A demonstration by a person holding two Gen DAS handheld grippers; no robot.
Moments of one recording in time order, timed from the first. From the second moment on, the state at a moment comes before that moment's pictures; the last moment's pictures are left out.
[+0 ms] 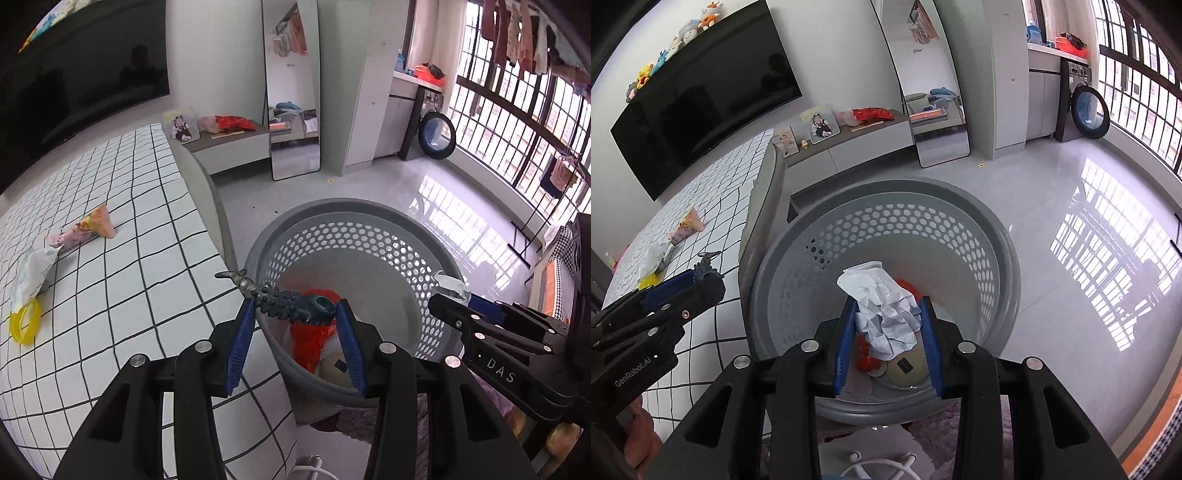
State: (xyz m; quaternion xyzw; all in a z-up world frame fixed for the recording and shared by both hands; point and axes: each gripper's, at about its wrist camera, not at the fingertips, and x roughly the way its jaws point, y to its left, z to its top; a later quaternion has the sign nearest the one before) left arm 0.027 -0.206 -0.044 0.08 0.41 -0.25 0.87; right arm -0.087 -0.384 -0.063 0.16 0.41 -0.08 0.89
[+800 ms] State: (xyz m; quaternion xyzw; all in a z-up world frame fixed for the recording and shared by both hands) left arm 0.037 -0.228 -0.055 0.09 0.43 -0.26 0.86; right arm -0.086 -0.404 -0.075 0.18 0.41 -0.10 0.89
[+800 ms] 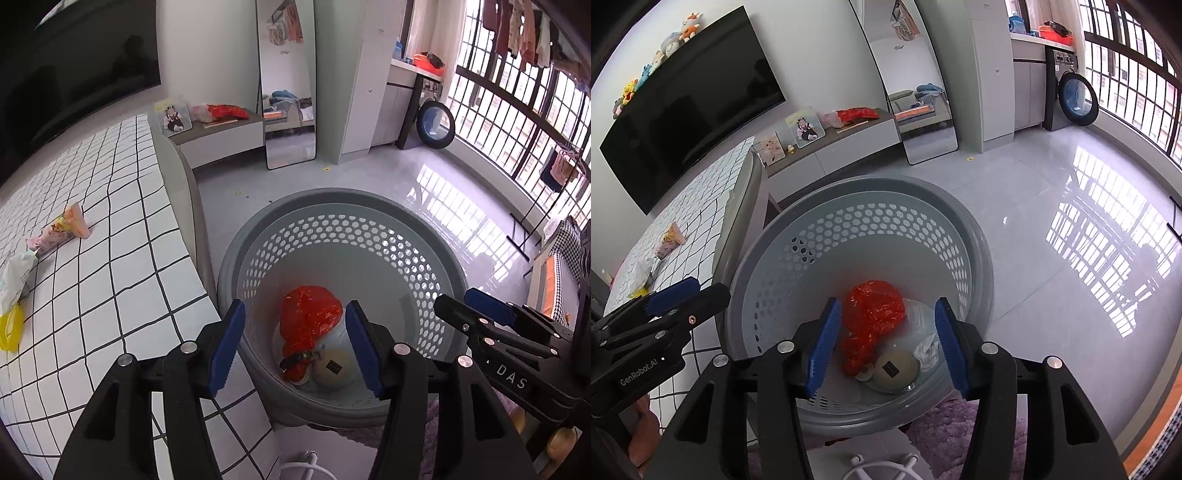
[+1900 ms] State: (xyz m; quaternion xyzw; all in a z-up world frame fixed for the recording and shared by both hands) left arm 0.035 -0.199 -0.042 0.08 0.42 -0.24 0.87; right arm -0.098 -0.387 -0.059 0.19 0.40 -0.10 0.89
